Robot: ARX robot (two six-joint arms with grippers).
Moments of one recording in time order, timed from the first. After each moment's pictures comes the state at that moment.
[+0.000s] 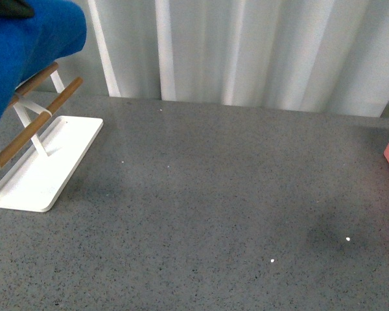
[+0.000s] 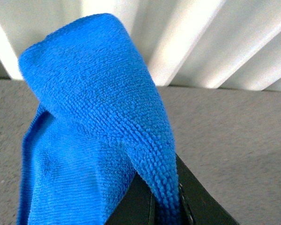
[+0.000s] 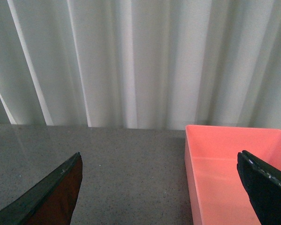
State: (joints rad) left arm 0.10 1.77 1.21 0.10 0.47 -0.03; right arm 0.00 0.00 0.02 0.00 0.00 -0.01
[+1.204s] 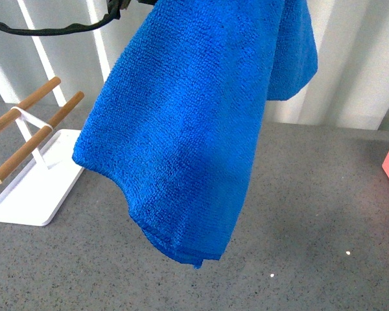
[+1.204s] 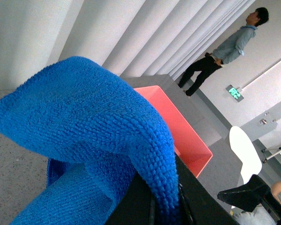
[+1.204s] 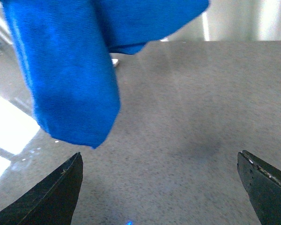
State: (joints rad) left arm -0.40 1.59 0.99 0.46 0.63 -0.45; right arm -0.16 0.64 0.25 -0.04 -0.79 0.05
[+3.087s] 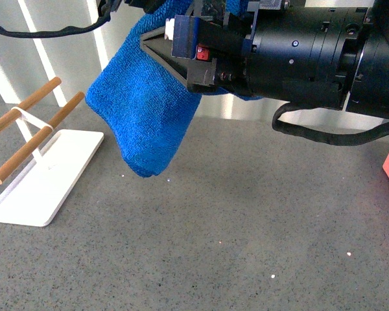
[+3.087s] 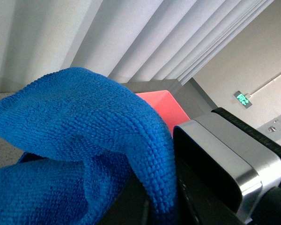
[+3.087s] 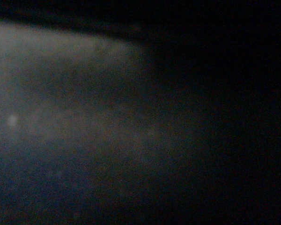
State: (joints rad) left arm -0.39 1.59 0.99 0.46 0.60 -0.45; right arm 0.43 1.83 0.82 0.96 -0.62 0.32
